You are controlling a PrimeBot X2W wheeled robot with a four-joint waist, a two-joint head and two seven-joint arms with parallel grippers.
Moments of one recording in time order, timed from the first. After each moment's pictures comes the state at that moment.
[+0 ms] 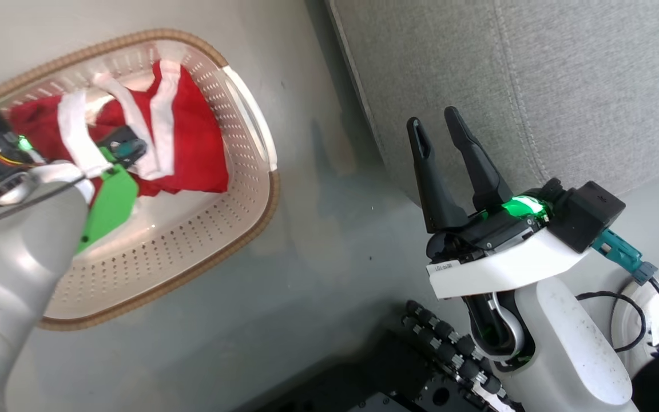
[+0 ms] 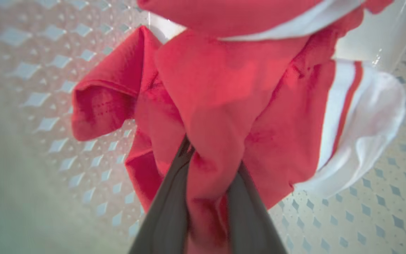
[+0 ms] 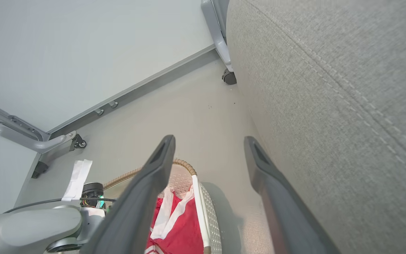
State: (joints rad) left arm -1.14 0.40 -1.28 1.14 -0.26 -0.13 0.42; right arm -0.34 -0.05 0.36 -0.03 0.55 0.13 -0.26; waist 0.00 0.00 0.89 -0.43
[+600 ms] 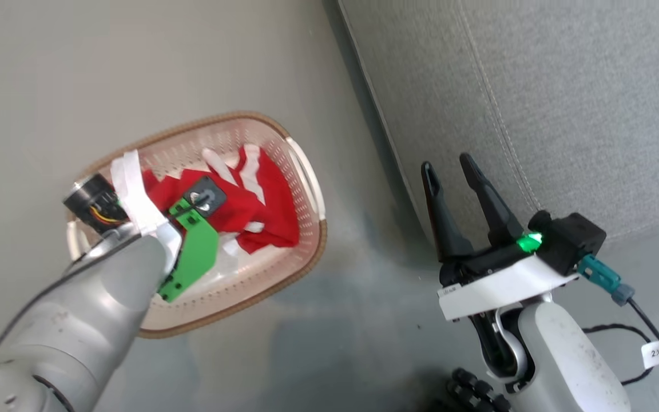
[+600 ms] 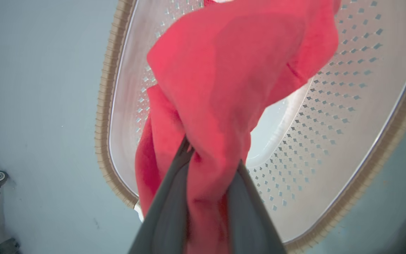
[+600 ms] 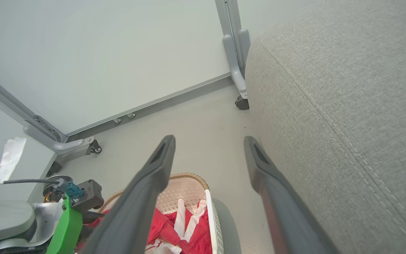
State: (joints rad) left arm -1.00 0.22 -1.26 1.21 -0.44 -0.13 0.16; right arm -0.27 -0.05 0.29 0.10 0.42 0.13 -0.26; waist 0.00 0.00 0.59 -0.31
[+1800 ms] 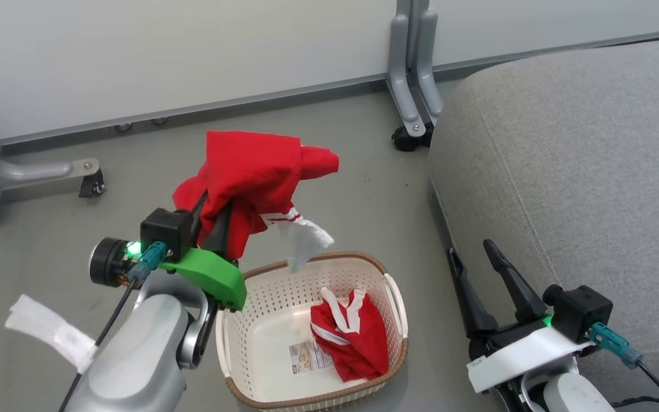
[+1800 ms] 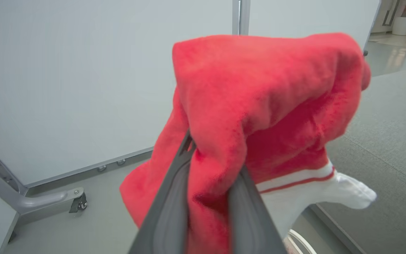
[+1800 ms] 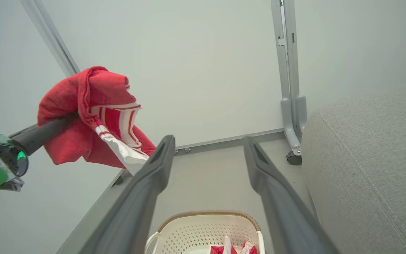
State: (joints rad) left arm -0.54 0.24 -0.63 0.55 -0.53 0.09 -0.26; right arm -0.06 -0.13 0.28 0.12 0.41 0.13 -0.26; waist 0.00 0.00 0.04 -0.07
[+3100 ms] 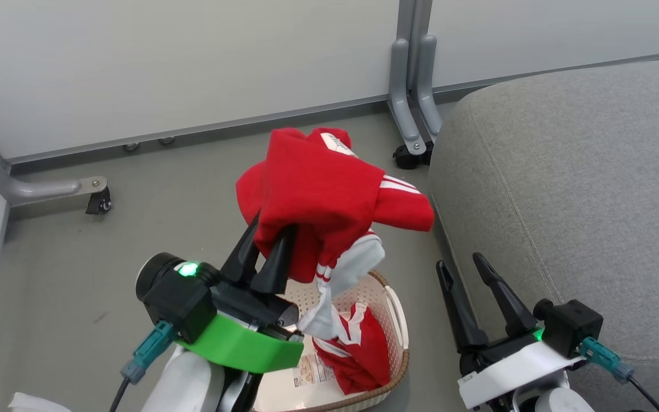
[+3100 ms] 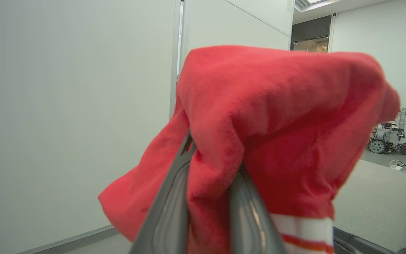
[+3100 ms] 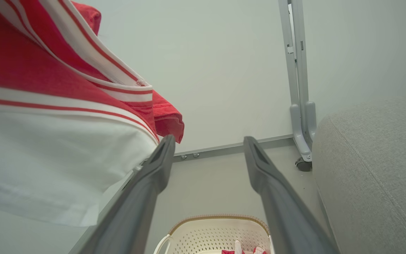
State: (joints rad) left arm -0.20 0.08 -0.41 -0.04 -0.34 -0.13 -0.26; right arm -0.02 -0.11 0.30 0.09 0.39 0.13 -0.26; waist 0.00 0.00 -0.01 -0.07
